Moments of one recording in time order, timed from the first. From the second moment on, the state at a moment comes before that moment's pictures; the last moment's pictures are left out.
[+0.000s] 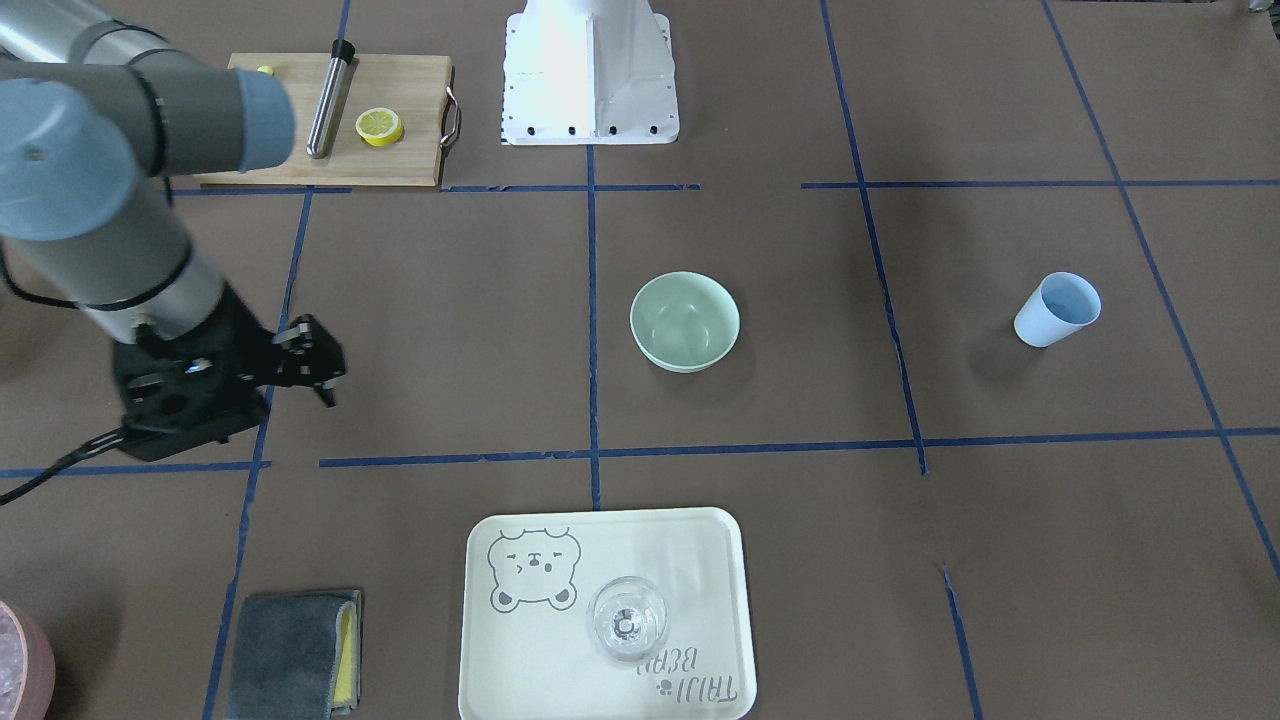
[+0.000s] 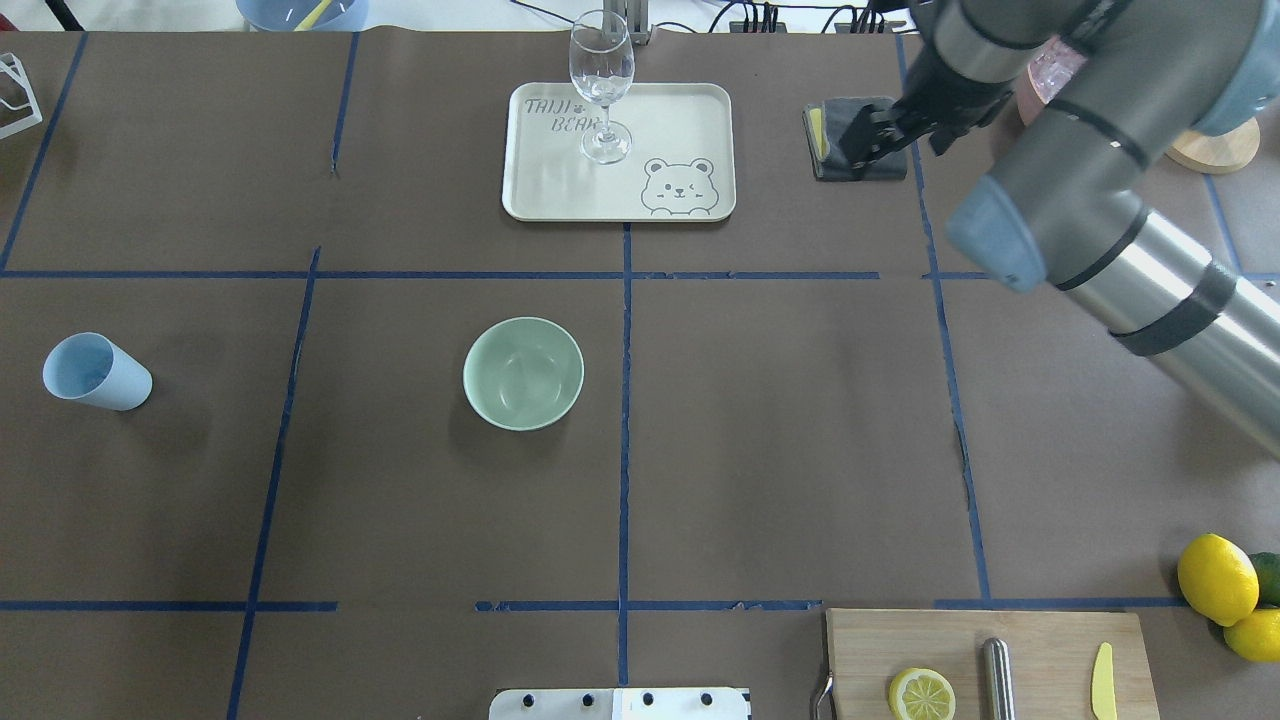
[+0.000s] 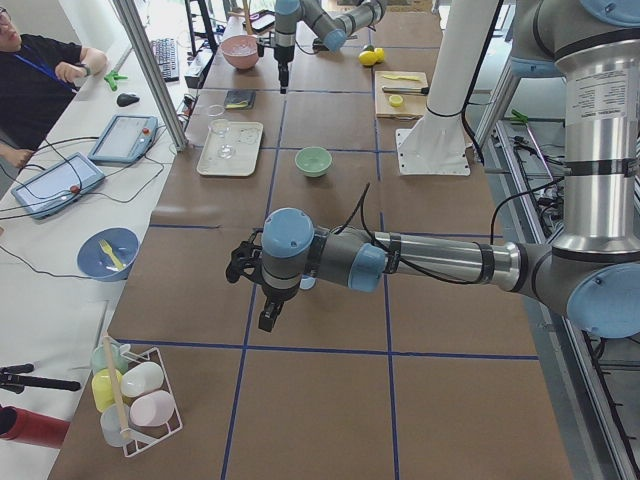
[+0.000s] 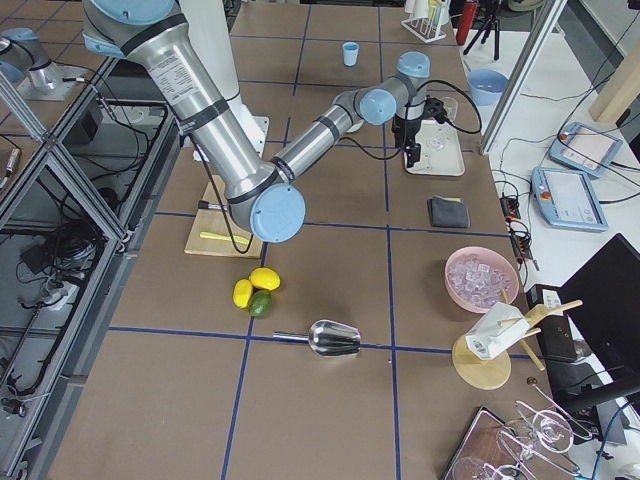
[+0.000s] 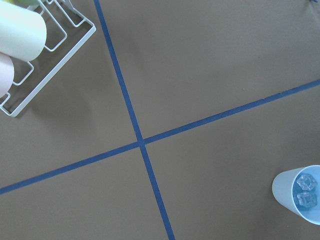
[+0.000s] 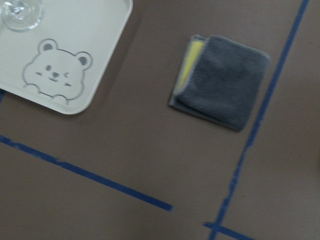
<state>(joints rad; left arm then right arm) -1.57 -1.47 -1.75 -1.87 -2.39 0.10 1.05 -1.01 1.66 -1.65 2.17 0.35</state>
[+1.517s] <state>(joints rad) -1.10 -1.31 -1.79 -2.89 -1.81 -0.66 1.52 -1.48 1.66 -1.63 2.27 -0.25</state>
